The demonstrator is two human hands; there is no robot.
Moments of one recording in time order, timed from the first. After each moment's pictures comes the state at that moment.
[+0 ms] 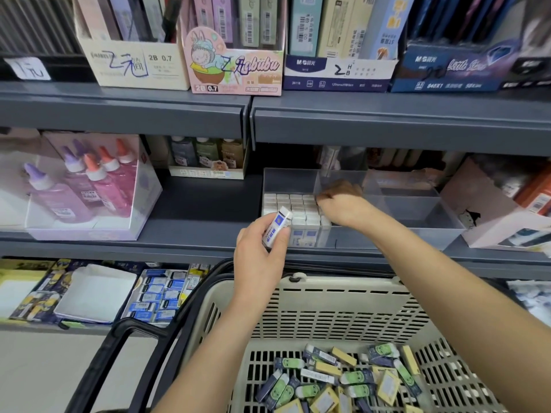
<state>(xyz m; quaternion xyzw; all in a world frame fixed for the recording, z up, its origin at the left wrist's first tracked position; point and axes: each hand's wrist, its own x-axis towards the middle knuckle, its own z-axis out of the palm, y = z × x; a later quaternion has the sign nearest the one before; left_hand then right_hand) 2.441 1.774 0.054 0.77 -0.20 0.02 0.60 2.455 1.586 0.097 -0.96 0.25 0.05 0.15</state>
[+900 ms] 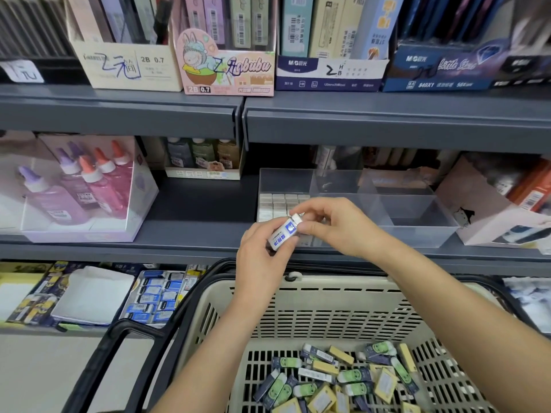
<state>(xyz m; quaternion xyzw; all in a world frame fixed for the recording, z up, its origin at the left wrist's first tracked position) 2.435 1.771 0.054 0.77 -0.24 0.01 0.59 2.395 1.620 0.114 -0.90 0.04 -0.06 0.42</state>
